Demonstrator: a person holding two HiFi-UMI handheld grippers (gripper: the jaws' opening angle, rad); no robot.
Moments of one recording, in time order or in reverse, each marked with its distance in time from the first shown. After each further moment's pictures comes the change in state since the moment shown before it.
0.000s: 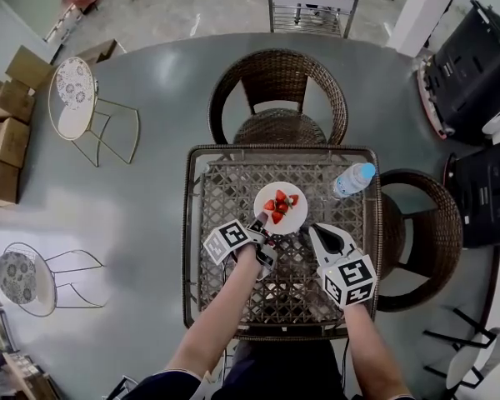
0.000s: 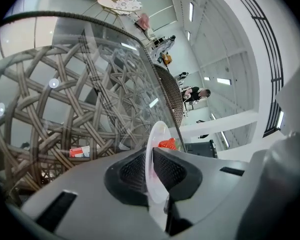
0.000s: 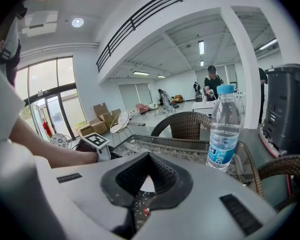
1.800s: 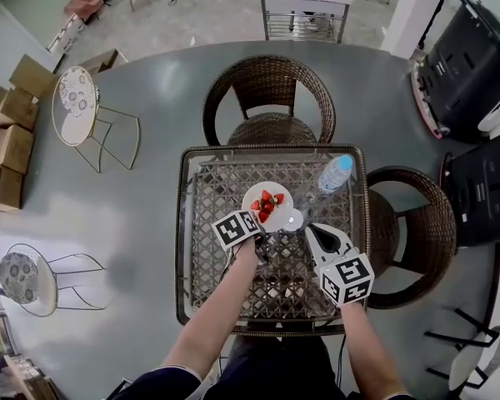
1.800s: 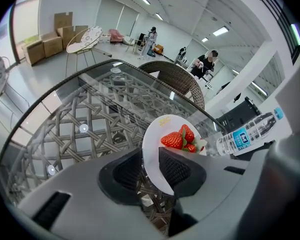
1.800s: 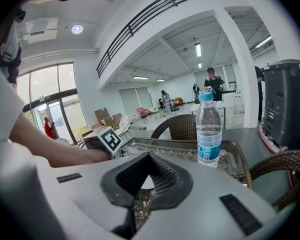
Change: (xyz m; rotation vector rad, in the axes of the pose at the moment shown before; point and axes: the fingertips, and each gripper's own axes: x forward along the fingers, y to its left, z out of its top) left arm -0.010 0.010 -0.003 0.433 0.003 0.475; right arm -0.037 -0.013 -0.005 0.032 -0.043 0.020
